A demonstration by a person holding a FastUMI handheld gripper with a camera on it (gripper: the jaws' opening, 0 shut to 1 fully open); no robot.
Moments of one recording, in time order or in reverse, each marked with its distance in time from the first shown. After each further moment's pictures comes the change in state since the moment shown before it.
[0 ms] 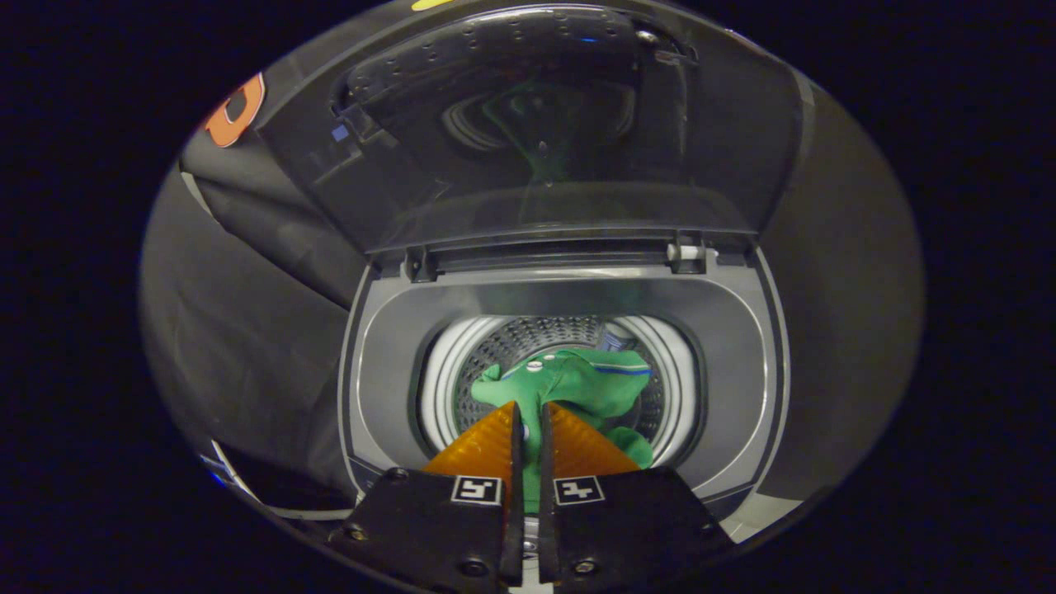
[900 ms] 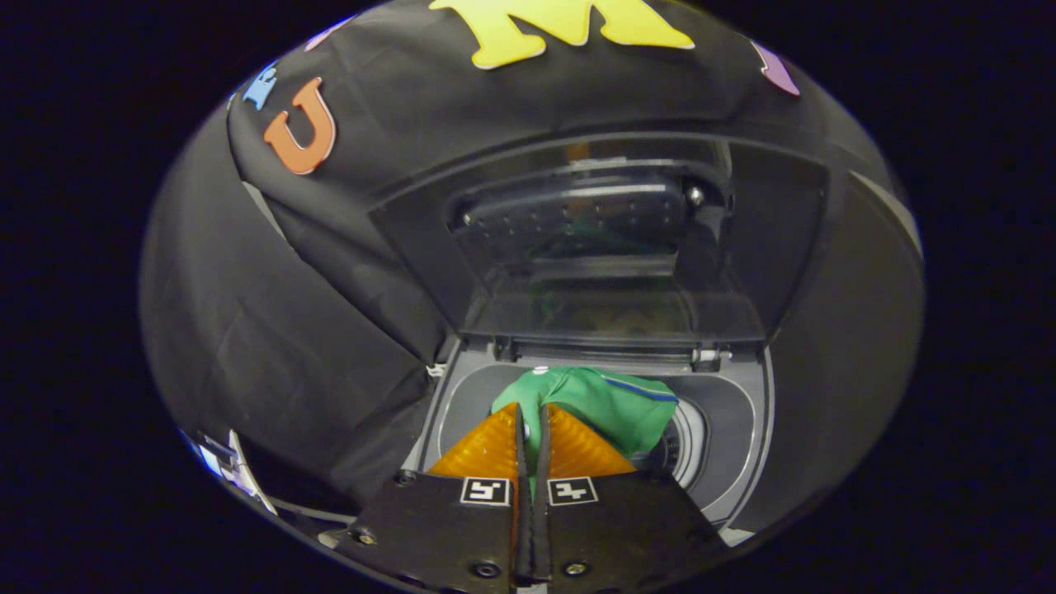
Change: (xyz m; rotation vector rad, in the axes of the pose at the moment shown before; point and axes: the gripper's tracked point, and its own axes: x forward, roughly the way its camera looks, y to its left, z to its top) arm -0.055 0.032 0.053 -0.091 -0.167 0.207
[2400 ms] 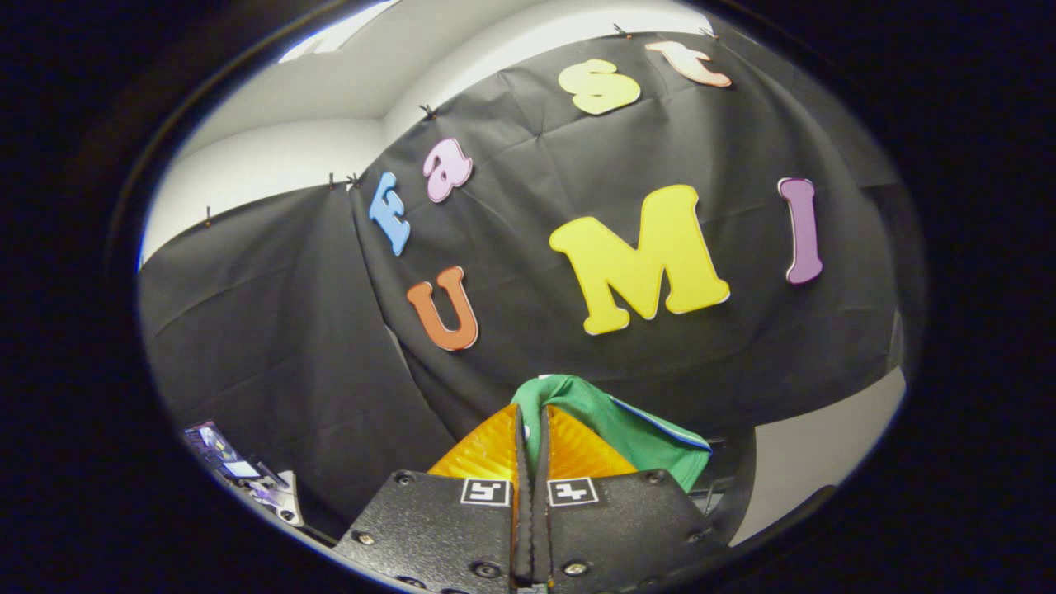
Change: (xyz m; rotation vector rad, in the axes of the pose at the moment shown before) arm -0.339 0.074 0.145 -0.155 -0.600 0.326
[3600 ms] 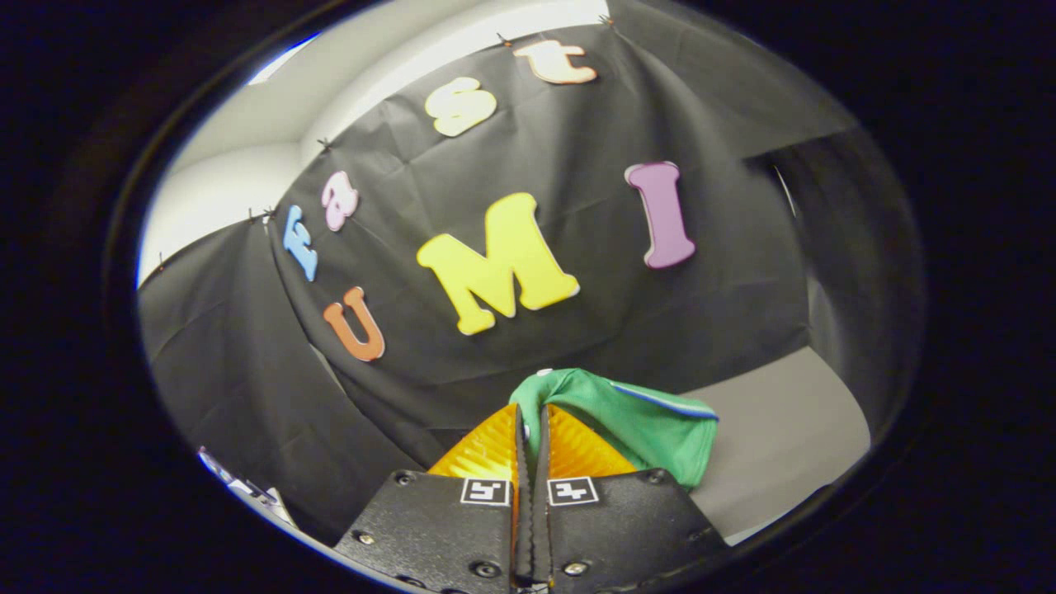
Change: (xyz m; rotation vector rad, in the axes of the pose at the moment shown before) arm -0.127 -0.170 0.045 0.091 -0.071 -0.190
